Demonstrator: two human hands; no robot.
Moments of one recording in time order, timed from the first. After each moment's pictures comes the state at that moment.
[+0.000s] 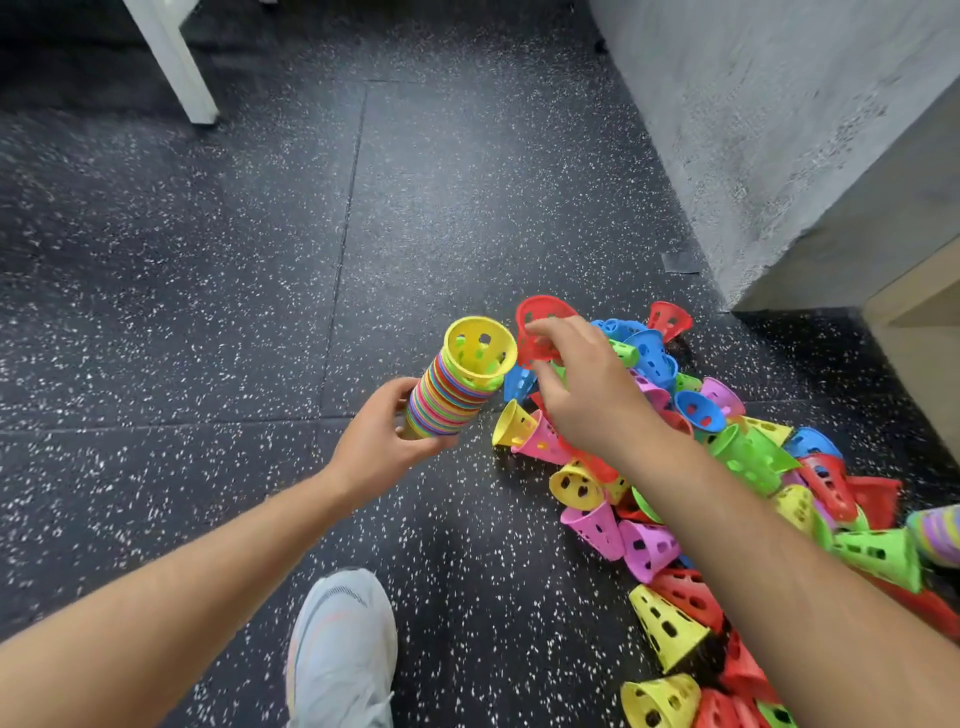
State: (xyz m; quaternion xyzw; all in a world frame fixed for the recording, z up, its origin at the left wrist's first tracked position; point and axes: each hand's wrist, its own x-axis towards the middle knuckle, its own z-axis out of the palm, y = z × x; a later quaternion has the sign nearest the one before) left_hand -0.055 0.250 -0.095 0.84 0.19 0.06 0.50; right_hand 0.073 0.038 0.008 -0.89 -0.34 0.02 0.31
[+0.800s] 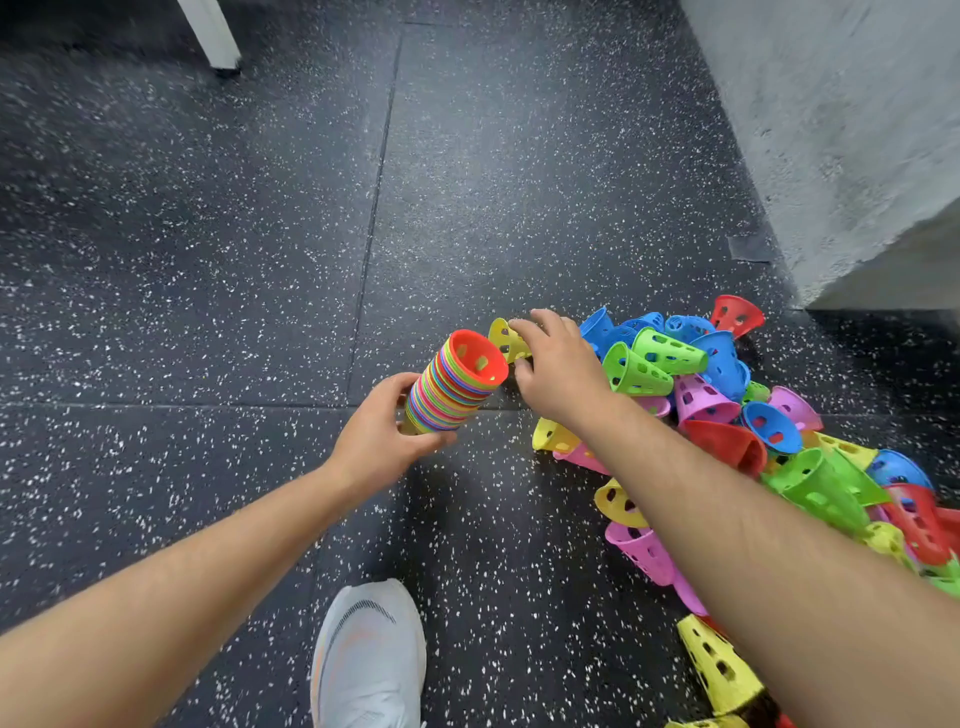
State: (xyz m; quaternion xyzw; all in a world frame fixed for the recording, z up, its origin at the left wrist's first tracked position) left_hand -0.057 0.298 -0.132 0.84 0.24 0.03 0.49; right_hand 0.120 0.127 -0.085 -0.92 -0.34 0.10 0.14
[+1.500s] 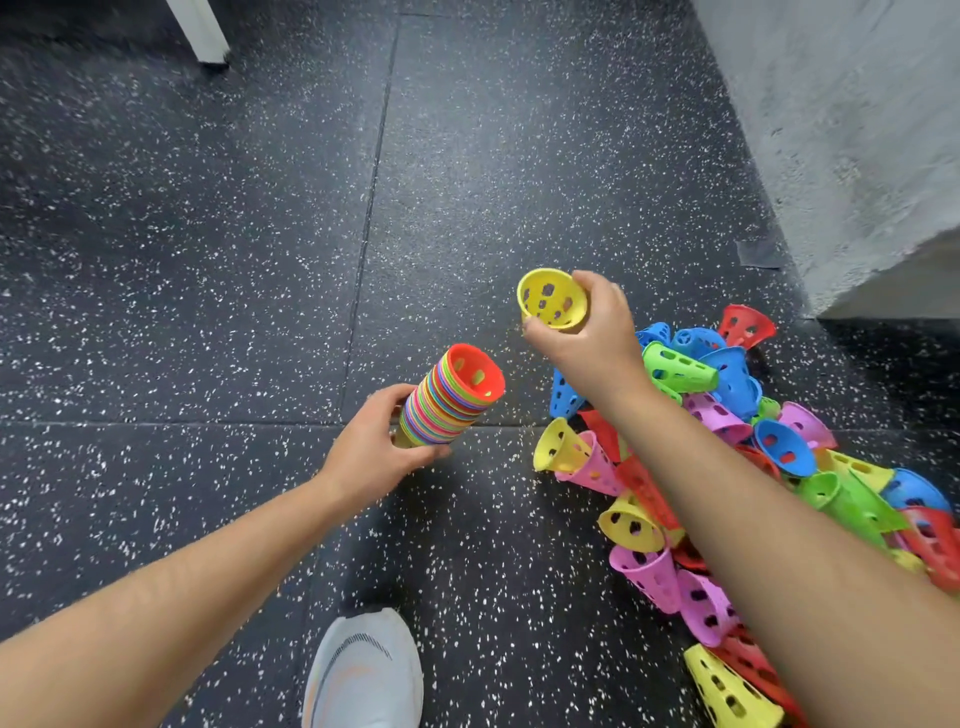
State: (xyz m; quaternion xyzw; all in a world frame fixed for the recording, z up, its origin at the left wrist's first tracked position) left_hand -0.046 0.313 -0.142 0.84 0.25 0.00 0.48; right_hand 0.152 0.130 -0.062 -0.88 -0.16 0.06 0.44
